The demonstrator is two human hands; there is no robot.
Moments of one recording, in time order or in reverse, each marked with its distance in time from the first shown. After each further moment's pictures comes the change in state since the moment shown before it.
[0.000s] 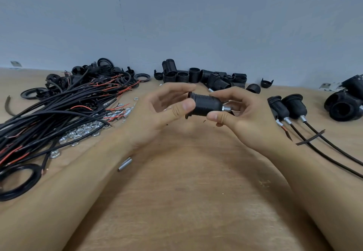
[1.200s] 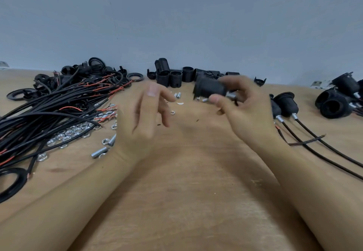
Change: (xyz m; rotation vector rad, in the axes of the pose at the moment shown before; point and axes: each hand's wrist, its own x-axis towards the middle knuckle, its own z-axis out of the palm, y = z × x) left_hand -0.010 -0.010 0.019 0.285 0.374 0.440; right_hand 0.006 -0.005 0.000 -0.123 0.300 0.012
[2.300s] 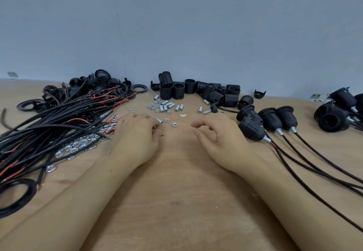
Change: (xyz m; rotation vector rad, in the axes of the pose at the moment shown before) left_hand 0.015 -0.035 -0.024 1.062 -0.496 -0.341; right_hand -0.014 0.010 0.019 -0.497 -0.363 -0.265
